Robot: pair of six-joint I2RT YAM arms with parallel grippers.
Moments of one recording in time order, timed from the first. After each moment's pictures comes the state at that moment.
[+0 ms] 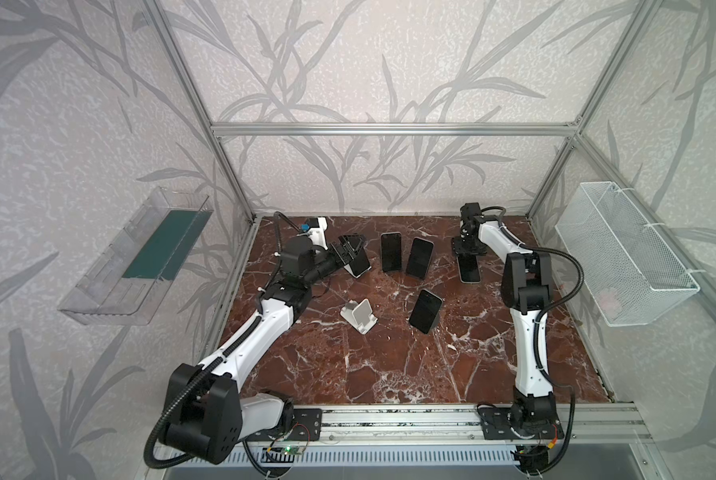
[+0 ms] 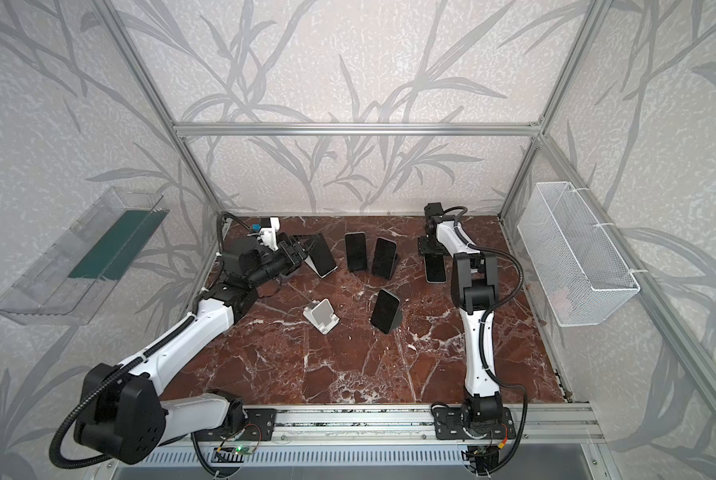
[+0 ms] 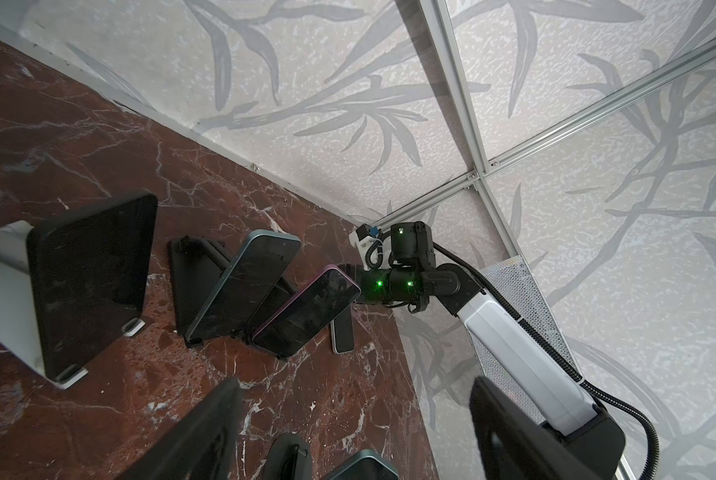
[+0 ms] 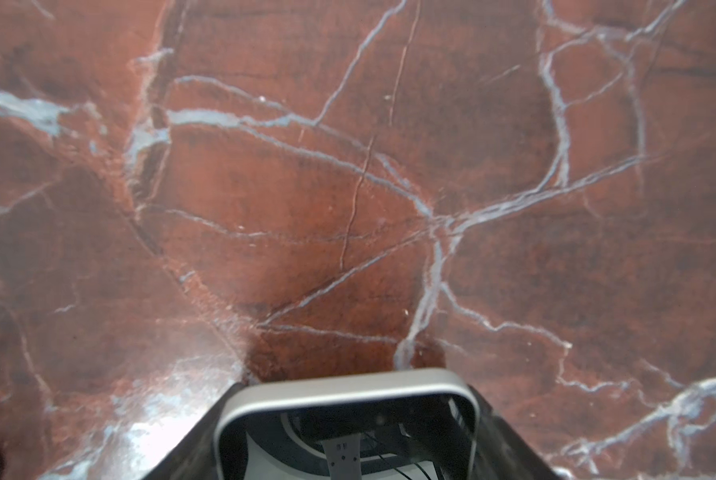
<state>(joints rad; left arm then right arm) -0.28 1.26 0.86 0.21 0.43 -0.89 0.10 2.42 2.04 -0.83 0.12 0.11</state>
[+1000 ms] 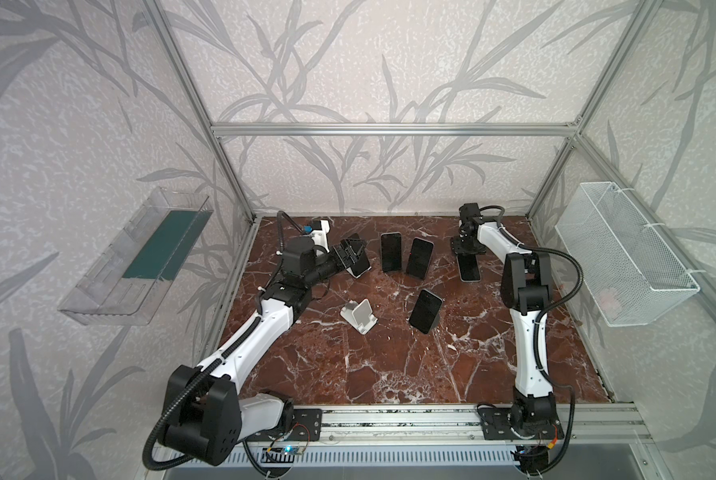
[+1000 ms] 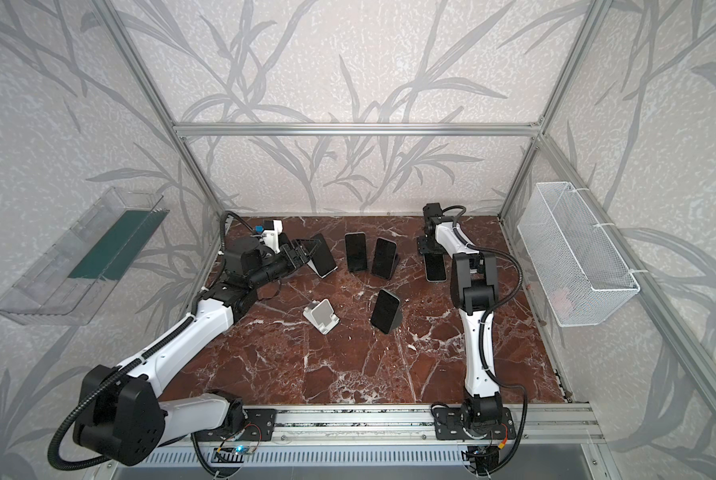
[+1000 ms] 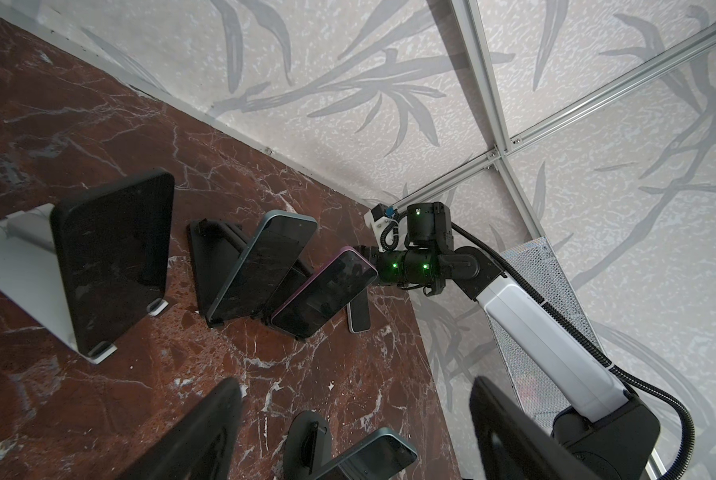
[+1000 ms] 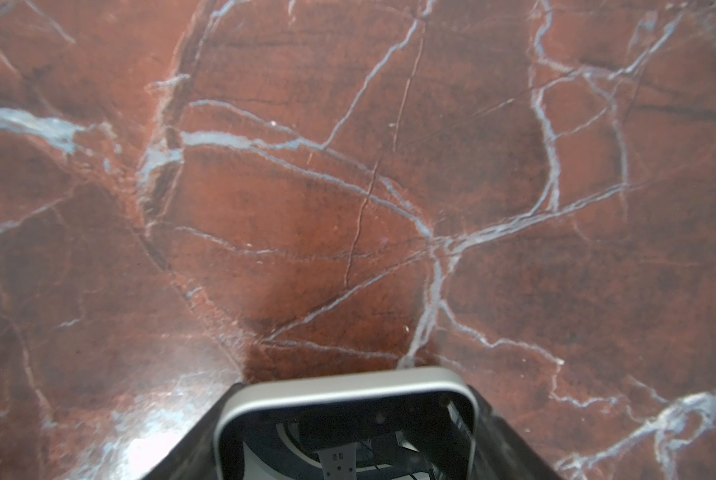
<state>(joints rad) -0.28 1.25 0.87 0.13 0.43 -0.83 0.11 2.41 2.02 -0.79 0.14 0.08</state>
